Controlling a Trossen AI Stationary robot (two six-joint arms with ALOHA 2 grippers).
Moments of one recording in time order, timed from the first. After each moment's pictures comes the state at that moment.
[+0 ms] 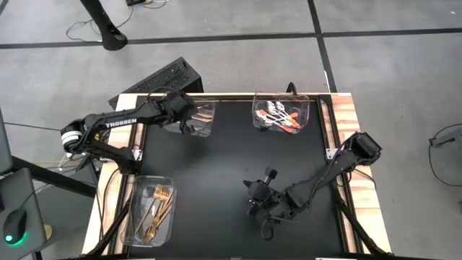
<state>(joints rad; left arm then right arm) 0.51 1.33 0.94 -0.59 -0.40 0.34 0.58 1.79 1.25 -0.44 0.99 0.65</state>
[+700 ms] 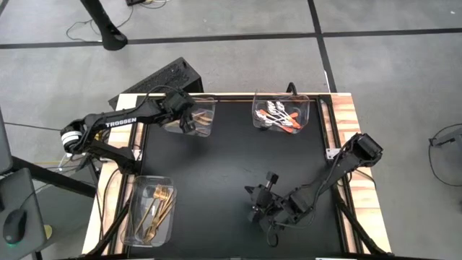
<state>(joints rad) 0.53 1.33 0.94 -0.56 -0.42 0.30 0.63 1.79 1.25 -0.43 0.99 0.65</state>
